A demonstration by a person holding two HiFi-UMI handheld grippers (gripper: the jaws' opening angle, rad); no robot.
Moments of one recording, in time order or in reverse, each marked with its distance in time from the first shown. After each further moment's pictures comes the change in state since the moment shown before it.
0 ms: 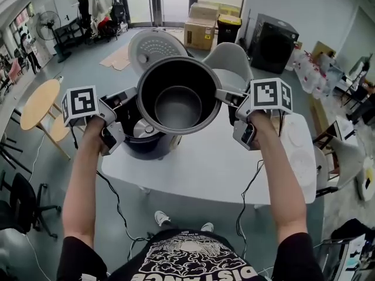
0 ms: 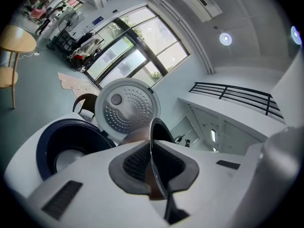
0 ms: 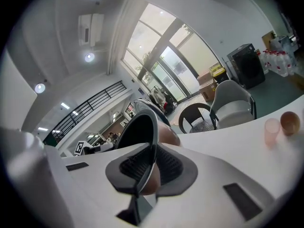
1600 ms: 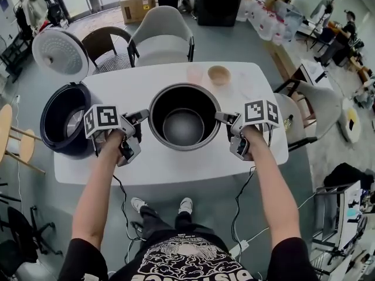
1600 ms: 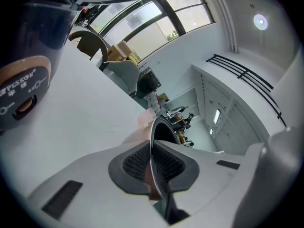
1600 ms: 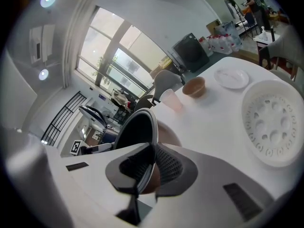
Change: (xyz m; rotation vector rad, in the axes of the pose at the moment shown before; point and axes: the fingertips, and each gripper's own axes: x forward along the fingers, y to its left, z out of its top) left arm 0.300 -0.043 -0.314 -0.170 0.452 0.024; right arm -0.244 -0.339 -0.113 0.387 0.031 -0.340
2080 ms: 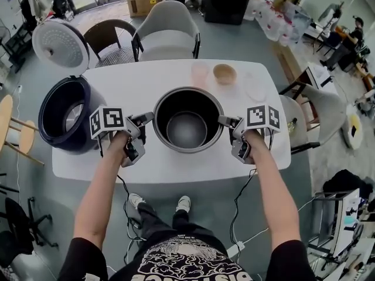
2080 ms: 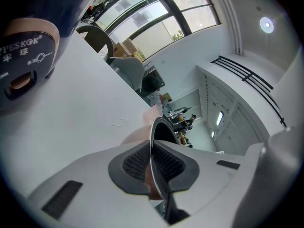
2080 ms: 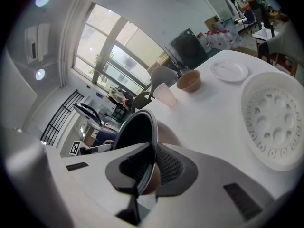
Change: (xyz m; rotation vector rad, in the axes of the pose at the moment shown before) left arm 0.025 0.038 -0.012 -0.049 0.005 0.018; right arm 0.030 -0.033 -0.006 0.014 0.037 -0.021
